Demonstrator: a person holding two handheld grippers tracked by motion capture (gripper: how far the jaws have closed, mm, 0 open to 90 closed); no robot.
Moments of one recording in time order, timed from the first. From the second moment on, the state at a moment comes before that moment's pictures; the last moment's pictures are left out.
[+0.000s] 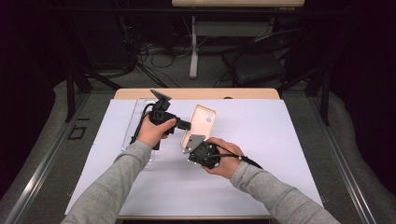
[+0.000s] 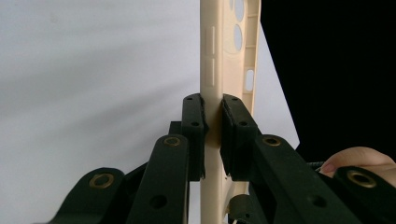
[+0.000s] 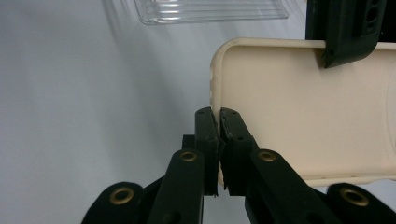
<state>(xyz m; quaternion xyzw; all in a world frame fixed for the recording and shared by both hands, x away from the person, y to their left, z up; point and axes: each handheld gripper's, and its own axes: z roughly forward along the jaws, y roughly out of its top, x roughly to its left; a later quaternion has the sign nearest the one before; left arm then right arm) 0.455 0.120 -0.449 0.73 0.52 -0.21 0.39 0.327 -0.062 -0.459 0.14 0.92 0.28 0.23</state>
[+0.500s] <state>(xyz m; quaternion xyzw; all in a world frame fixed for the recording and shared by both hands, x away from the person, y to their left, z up) 0.455 0.121 -0.448 0.73 0.52 -0.21 0.39 0.327 -0.062 -0.458 0.15 0.92 0.28 0.23</state>
